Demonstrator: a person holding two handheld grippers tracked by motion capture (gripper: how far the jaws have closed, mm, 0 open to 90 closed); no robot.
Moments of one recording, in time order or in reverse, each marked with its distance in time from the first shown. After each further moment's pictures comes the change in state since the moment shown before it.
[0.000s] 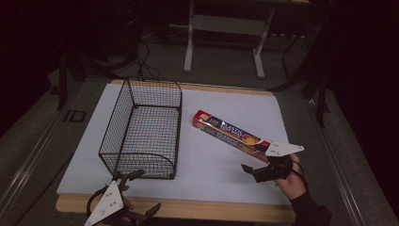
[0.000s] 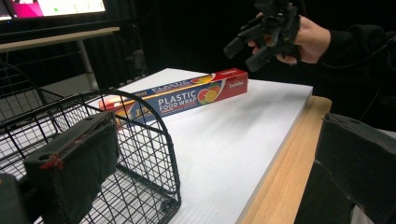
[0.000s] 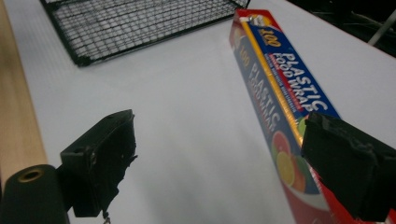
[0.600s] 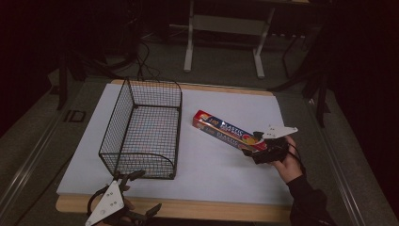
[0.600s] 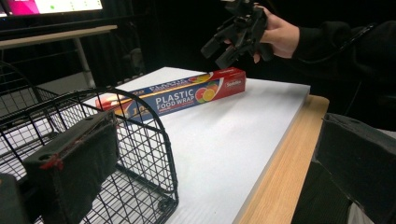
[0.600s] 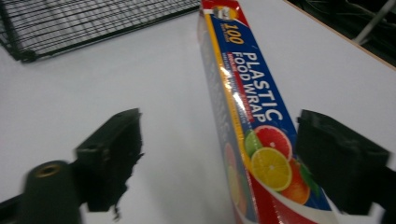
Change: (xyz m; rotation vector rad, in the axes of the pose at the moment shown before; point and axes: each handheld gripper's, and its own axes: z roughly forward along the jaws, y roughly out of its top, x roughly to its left) left arm 0.000 0.000 0.001 0.003 -0.010 -0.005; right arm -0.048 0.013 0.026 0.061 -0.022 -0.010
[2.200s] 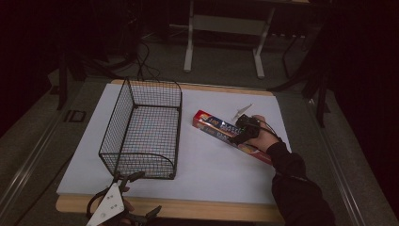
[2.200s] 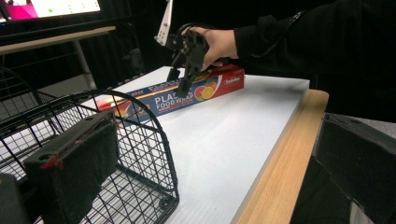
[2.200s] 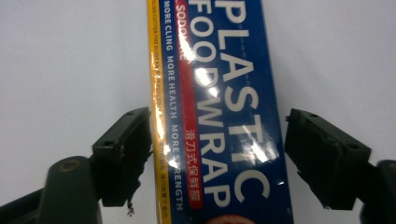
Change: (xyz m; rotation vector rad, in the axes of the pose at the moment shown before) left arm -0.004 0.001 -0.002 0.009 -0.002 0.035; right arm -0.043 0.036 0.111 0.435 0.028 -0.046
